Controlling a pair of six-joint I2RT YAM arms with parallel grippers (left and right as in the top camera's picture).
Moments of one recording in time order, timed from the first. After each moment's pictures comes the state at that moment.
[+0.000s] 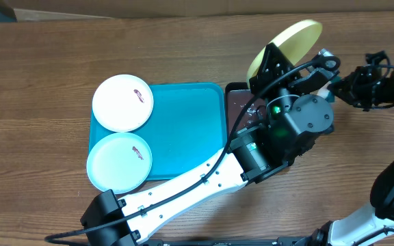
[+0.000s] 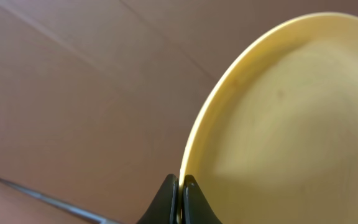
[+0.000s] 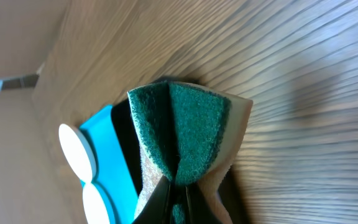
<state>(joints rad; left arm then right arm) -1.09 1.77 1.63 0.09 -1.20 0.79 -0.39 1.84 1.50 -1.02 -0.73 0.17</state>
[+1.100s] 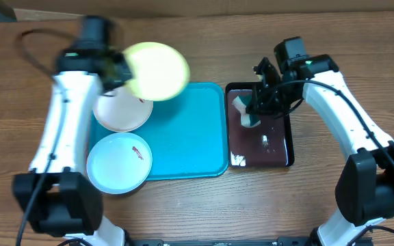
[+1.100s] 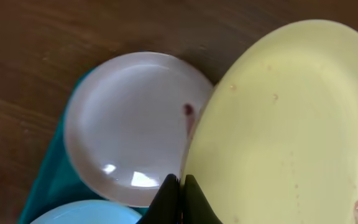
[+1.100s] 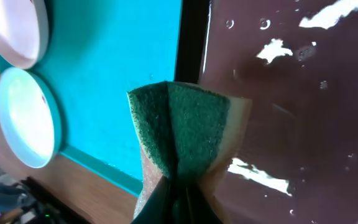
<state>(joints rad) 0.05 1.77 1.64 -0.99 0.01 -0.44 0.24 1.84 1.50 -1.05 -0.48 0.15</state>
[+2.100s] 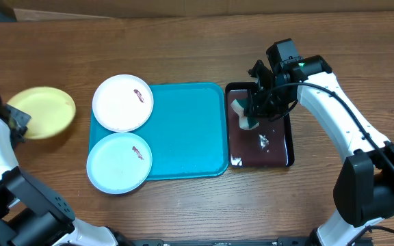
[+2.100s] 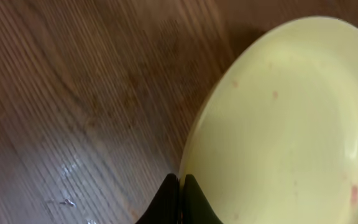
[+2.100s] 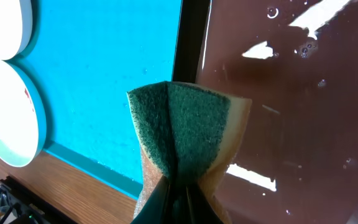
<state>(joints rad) 0.68 1.77 1.38 -0.79 -0.16 -0.45 0.27 1.84 1.50 -1.06 -0.43 0.15</state>
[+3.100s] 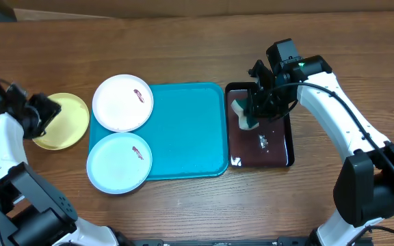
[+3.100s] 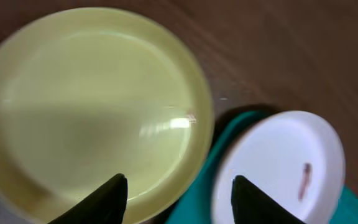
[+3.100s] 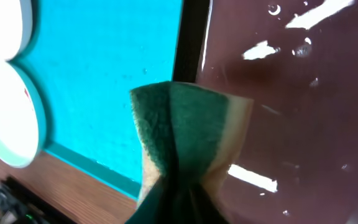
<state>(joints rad) 0.61 1.77 1.33 -0.68 0.33 -0.23 0.27 1.84 1.50 -1.06 -0.43 0.15</state>
